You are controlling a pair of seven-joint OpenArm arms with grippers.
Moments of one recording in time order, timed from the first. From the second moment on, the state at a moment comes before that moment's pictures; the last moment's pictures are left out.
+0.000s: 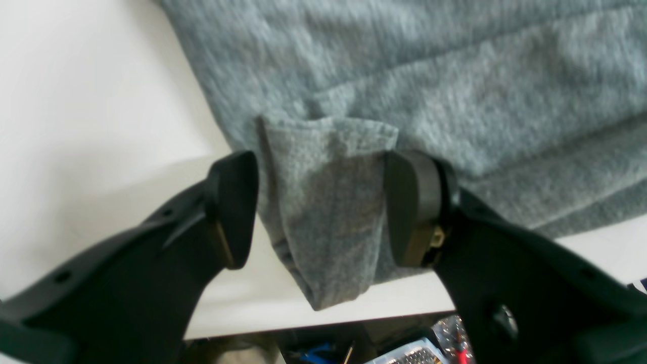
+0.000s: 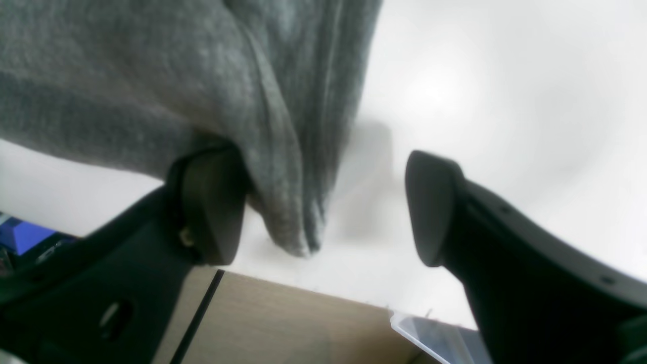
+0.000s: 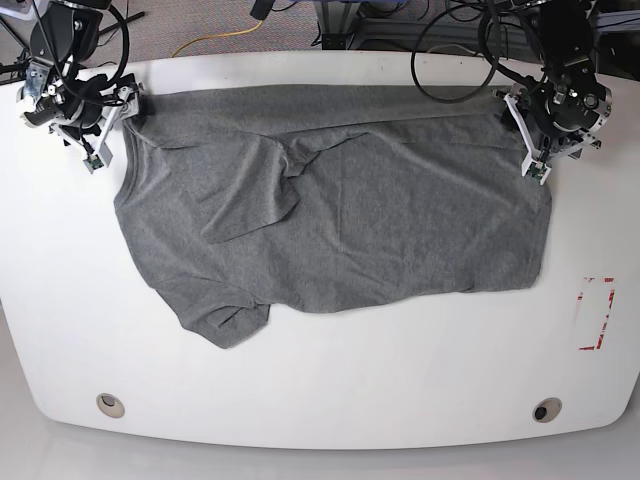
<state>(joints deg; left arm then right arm) 16.1 -8.4 -26.6 107.0 -3.3 -42.9 68.3 -16.8 22.1 29.9 94.8 28.2 41.1 -74.0</state>
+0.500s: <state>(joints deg) 15.3 -8.4 -26.3 107.0 2.6 -42.9 67.9 -16.6 21.5 29.9 94.8 28.2 41.1 -74.0</state>
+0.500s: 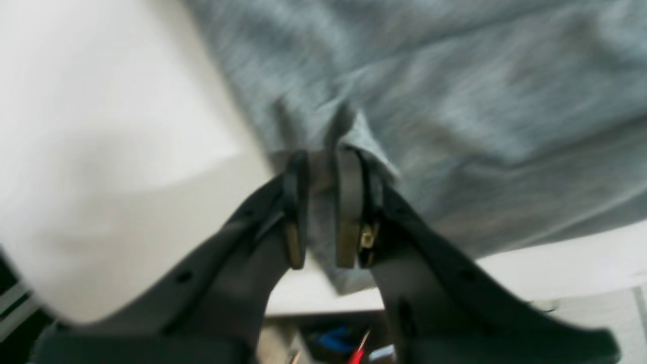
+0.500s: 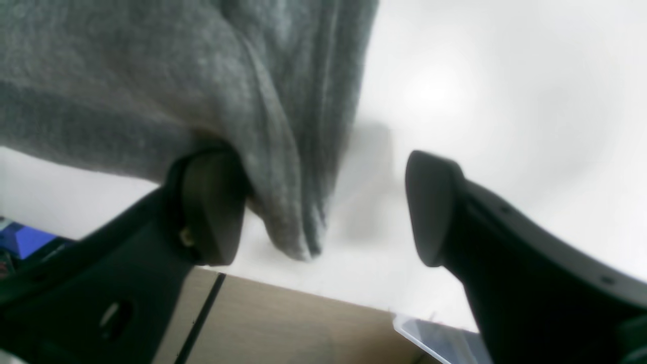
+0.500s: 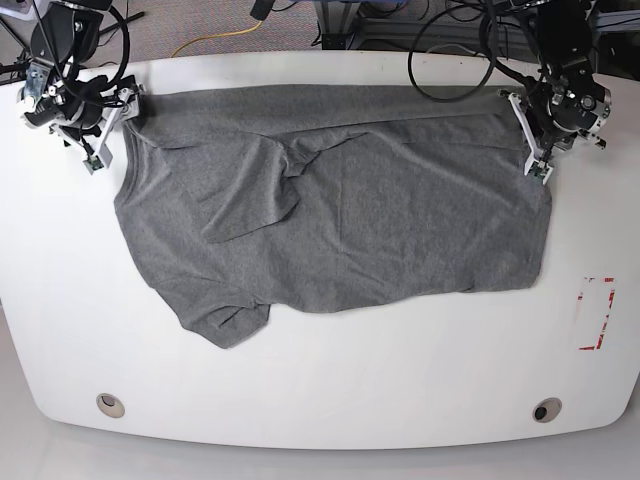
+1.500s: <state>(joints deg) 14.4 -8.4 -25.5 110.0 3.4 -42.8 71.2 -16.6 21.1 29.9 94.8 28.2 41.1 -74.0</state>
